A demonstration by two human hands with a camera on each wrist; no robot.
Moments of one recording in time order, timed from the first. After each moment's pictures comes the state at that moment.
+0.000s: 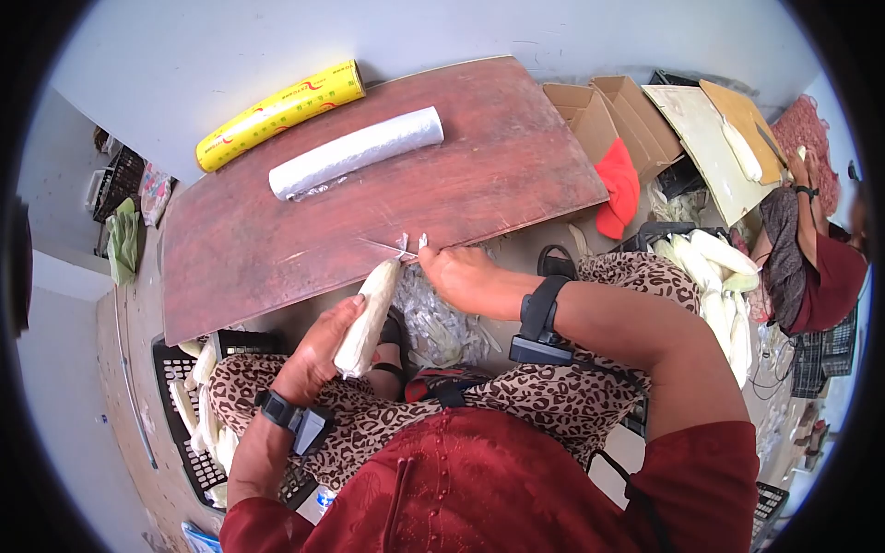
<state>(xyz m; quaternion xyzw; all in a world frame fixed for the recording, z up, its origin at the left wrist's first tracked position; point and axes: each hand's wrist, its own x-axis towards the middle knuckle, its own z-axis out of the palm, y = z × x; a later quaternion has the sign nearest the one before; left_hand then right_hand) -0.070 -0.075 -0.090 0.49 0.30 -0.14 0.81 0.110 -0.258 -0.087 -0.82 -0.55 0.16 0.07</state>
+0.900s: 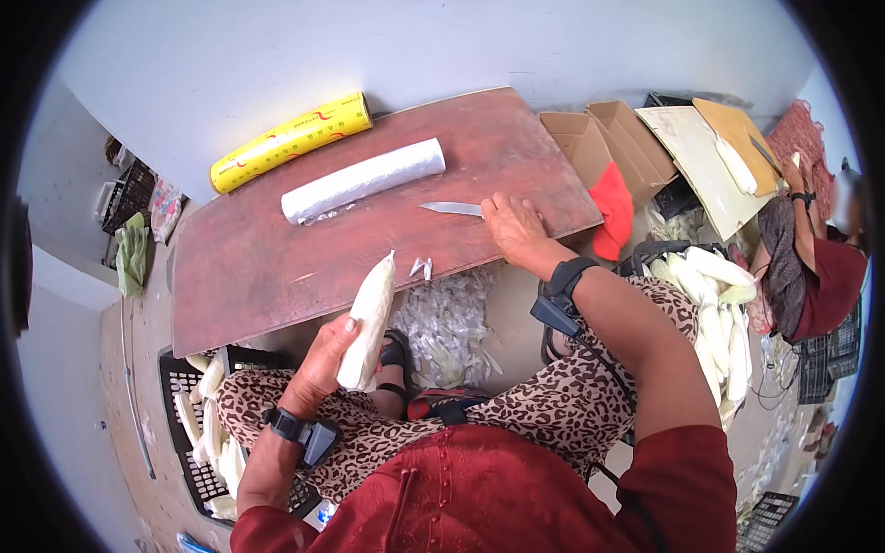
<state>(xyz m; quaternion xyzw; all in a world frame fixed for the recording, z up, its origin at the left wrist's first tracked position) -0.077 -0.075 -0.070 0.55 0.19 -0.09 0.81 0.202 -0.295 -0.104 -0.90 -0.42 -0.04 0.05</state>
